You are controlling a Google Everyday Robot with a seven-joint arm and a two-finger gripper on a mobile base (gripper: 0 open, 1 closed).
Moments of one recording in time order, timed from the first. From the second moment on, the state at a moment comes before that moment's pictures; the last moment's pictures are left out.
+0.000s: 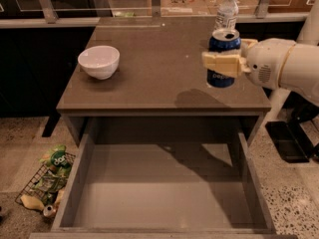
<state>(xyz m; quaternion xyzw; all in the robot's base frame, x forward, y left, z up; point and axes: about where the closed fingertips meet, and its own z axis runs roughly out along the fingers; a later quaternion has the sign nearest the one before) 0.572 -0.145 0.967 -0.31 0.71 0.22 0.59</state>
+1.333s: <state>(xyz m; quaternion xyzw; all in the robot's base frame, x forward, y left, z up) 0.507 -0.130 0.858 -0.32 0.71 0.33 0.54</state>
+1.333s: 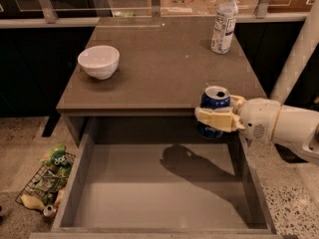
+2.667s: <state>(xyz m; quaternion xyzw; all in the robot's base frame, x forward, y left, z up) 0.509 -0.018 0.739 -0.39 0.63 0.44 0.50</state>
